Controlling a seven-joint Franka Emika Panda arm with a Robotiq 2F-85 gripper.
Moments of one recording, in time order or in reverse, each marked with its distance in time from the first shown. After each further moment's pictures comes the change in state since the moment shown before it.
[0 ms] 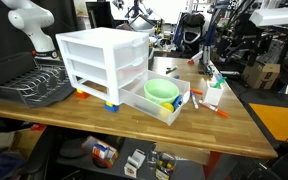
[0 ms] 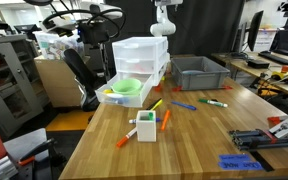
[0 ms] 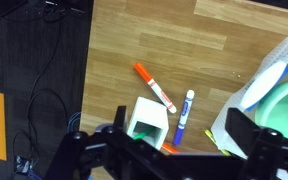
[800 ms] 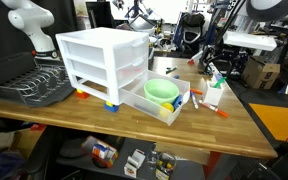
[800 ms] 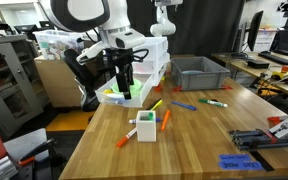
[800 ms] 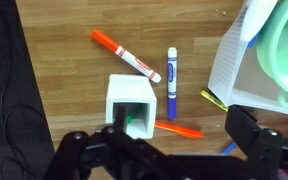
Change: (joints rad) arm -0.005 0.269 -0.094 0.049 0.106 0.374 0.066
